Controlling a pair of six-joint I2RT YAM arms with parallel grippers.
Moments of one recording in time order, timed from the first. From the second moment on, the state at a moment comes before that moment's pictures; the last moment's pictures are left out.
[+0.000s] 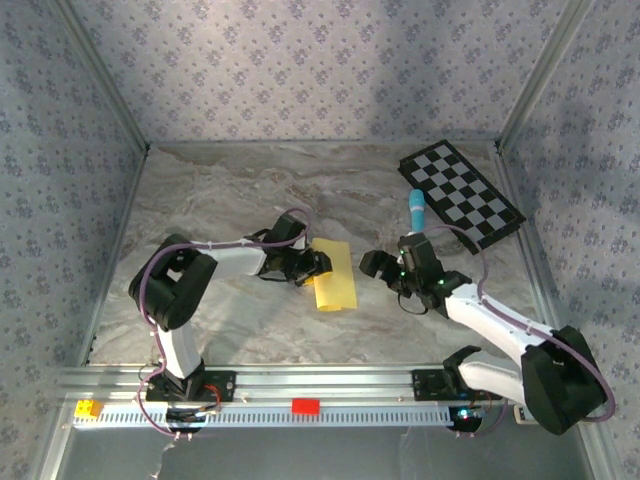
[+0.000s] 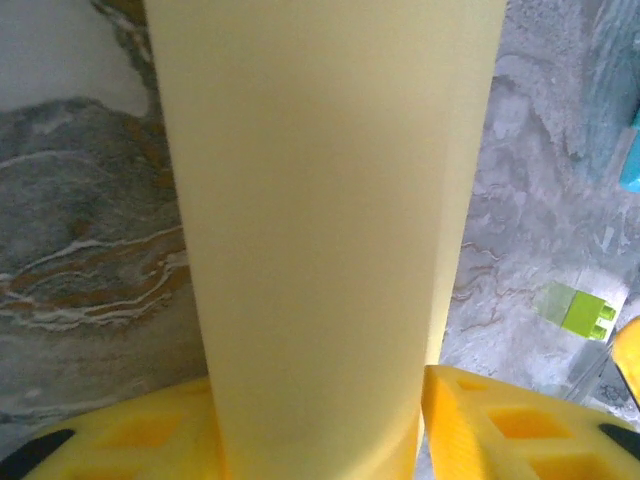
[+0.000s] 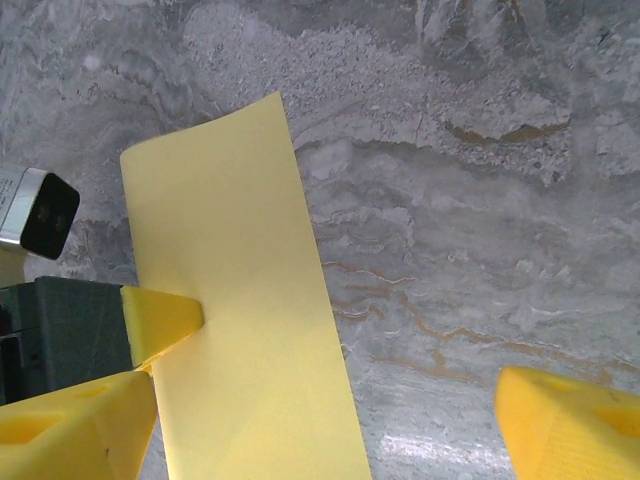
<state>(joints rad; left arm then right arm) -0.67 1.80 0.94 -0.12 0.48 -0.94 0.51 1.12 0.52 -0.19 -0.16 0.90</state>
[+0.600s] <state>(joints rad) -0.67 1.74 0.95 -0.30 0.34 -0.83 0.53 1.20 0.58 -0.20 -0.17 0.87</state>
